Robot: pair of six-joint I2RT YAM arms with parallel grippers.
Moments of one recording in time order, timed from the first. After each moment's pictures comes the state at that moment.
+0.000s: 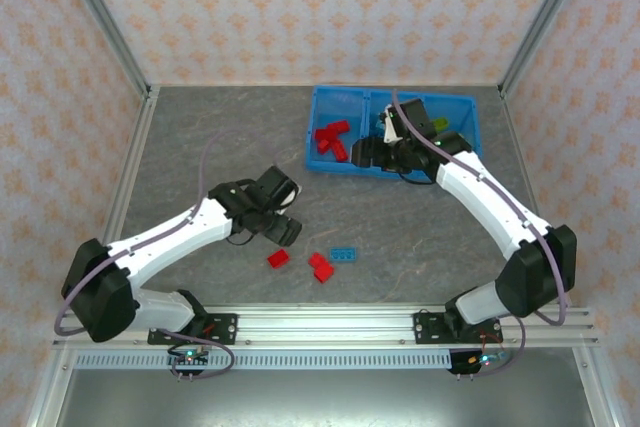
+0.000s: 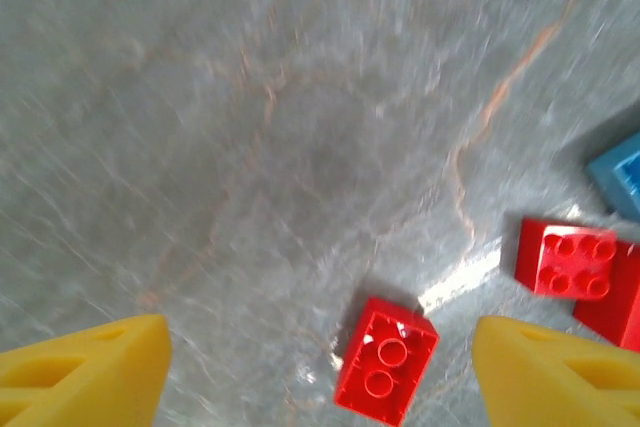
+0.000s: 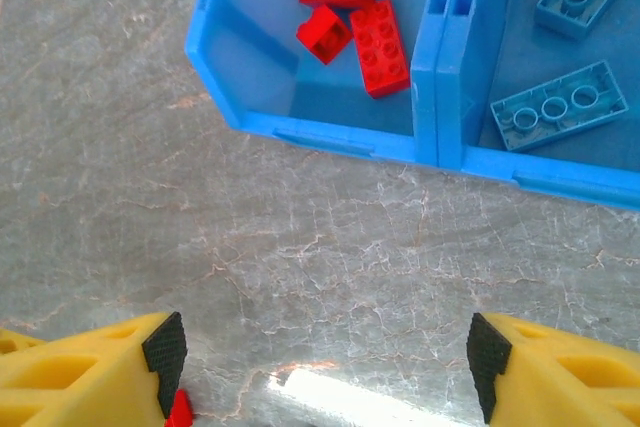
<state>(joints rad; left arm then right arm) -0.70 1.34 0.96 -0.86 -0.10 -0.20 0.45 1.45 1.31 -0.75 -0.19 0.47</state>
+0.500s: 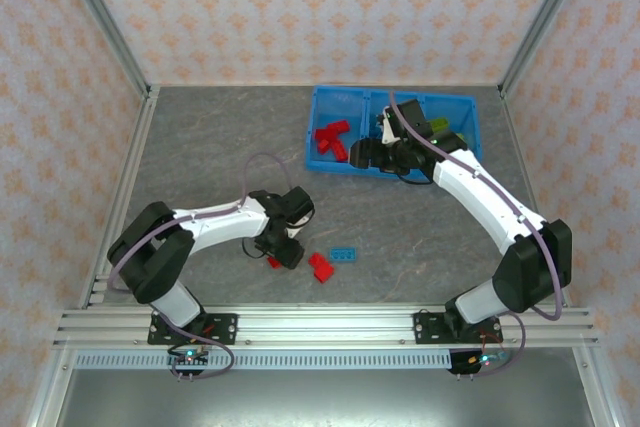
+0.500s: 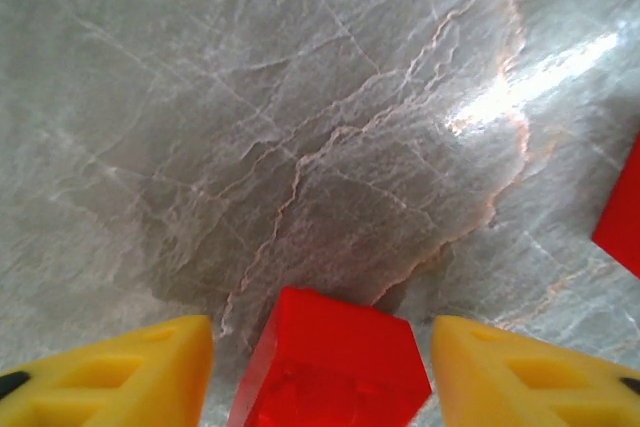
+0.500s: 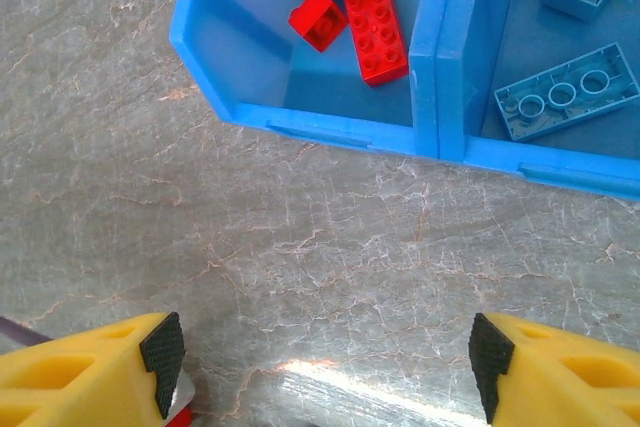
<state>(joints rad) -0.74 1.62 0.91 -0.83 0.04 -0.25 0.45 1.47 1.31 -0.75 -0.20 0.48</state>
